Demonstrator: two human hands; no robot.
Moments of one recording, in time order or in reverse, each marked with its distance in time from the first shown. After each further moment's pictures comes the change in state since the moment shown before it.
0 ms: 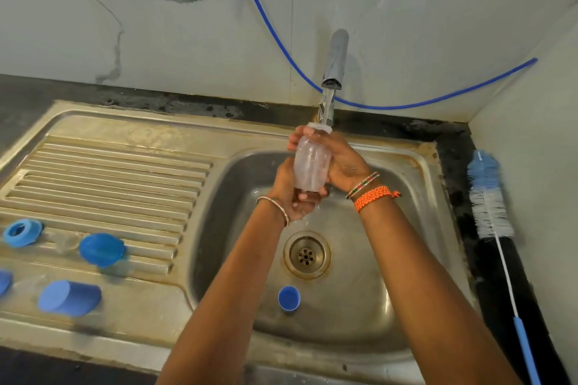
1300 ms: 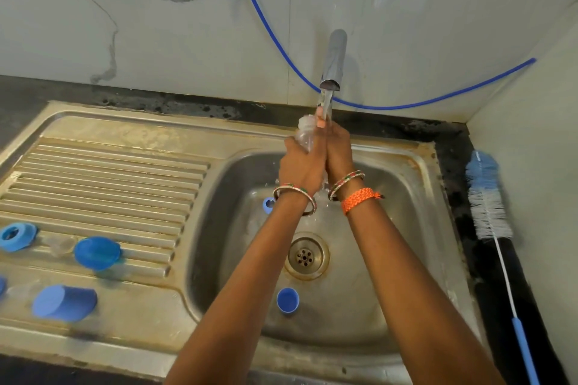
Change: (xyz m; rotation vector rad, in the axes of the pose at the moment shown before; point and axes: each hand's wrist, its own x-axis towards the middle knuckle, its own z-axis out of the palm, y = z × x) left_hand -0.006 0.015 0.045 0.689 0.475 0.546; right_hand 0.018 0.006 0.014 -0.455 0.445 -0.188
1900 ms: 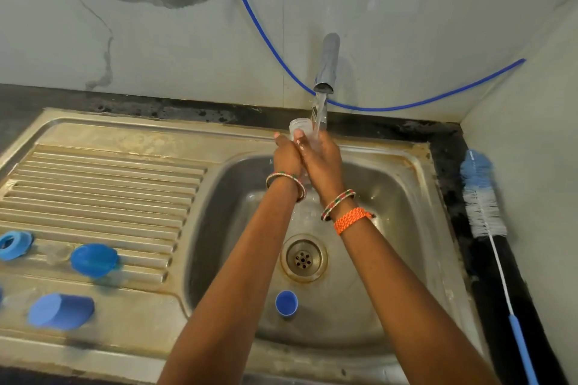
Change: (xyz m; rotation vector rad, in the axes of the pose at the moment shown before) left_hand 0.030 0.001 0.003 -0.433 0.013 -0.332; right_hand -0.023 0.008 0.009 -0.118 0.084 -0.032
